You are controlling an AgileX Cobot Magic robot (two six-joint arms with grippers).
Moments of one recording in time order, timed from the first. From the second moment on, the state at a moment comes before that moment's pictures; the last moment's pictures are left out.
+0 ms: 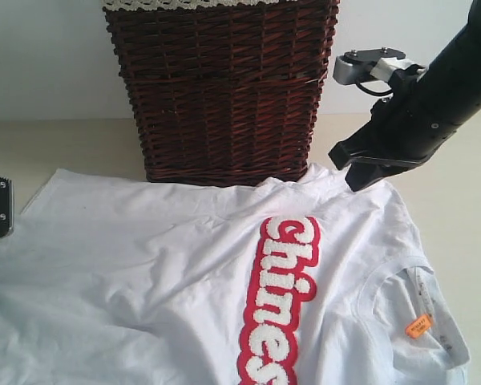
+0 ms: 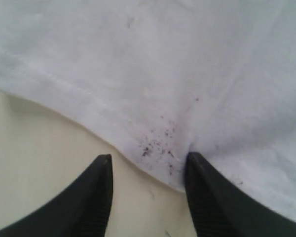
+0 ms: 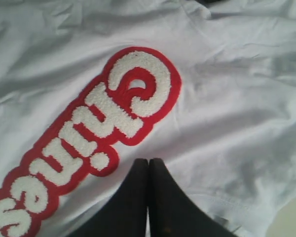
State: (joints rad) left arm 0.06 1.86 -0.86 0.13 0.40 1.23; right arm 0.24 1.69 -1.20 0.36 0.88 -0.43
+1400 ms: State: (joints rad) left arm -0.12 1.46 -0.75 -1.01 1.22 1.93; right arm 0.24 1.69 -1.20 0.41 0.94 -0.39
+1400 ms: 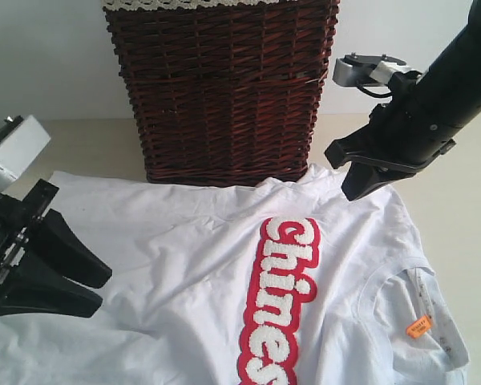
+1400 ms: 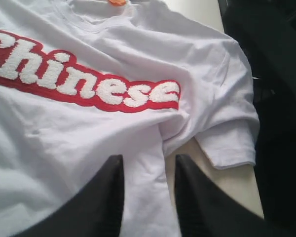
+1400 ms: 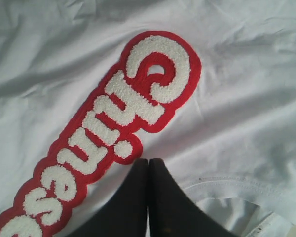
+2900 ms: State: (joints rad) left arm -1.24 1.69 -0.75 -0.82 0.54 0.89; right arm 0.24 1.69 -1.20 0.41 0.93 -0.41
